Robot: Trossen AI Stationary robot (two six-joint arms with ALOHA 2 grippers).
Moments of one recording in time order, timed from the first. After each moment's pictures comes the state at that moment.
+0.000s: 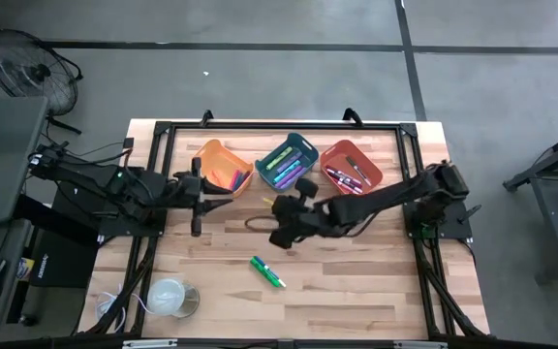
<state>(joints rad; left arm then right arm) -0.34 0.84 0.89 -0.26 -0.45 -0.05 0.25 1.82 1.55 -0.57 0.64 0.40</state>
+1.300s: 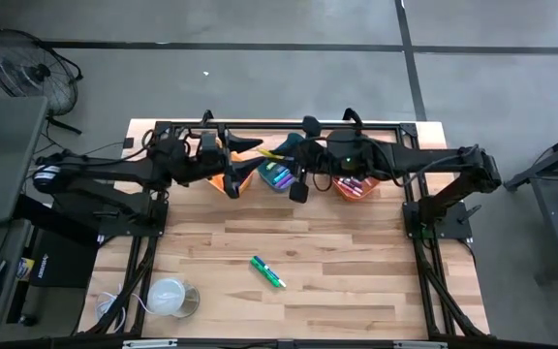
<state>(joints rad) 0.02 1.10 0.92 0.46 -0.19 -0.08 0.01 1.53 1.56 -0.23 0.23 -0.16</state>
